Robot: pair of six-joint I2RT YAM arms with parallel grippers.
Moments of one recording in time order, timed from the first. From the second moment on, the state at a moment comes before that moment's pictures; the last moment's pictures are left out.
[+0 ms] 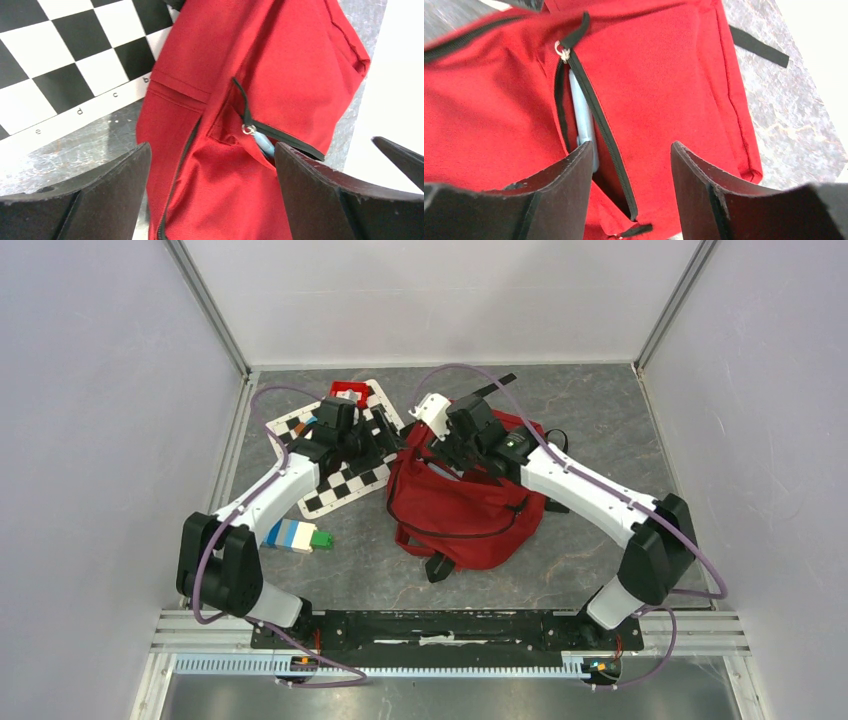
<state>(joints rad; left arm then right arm) -0.35 1.47 1.07 -0.33 0.19 -0.77 0.77 1.62 1.39 -0.52 0.21 -0.34</state>
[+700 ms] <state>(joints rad) -0.32 1.61 1.02 -0.24 0.37 -0.68 0.76 2.03 1.81 -0.61 0.03 0.03</state>
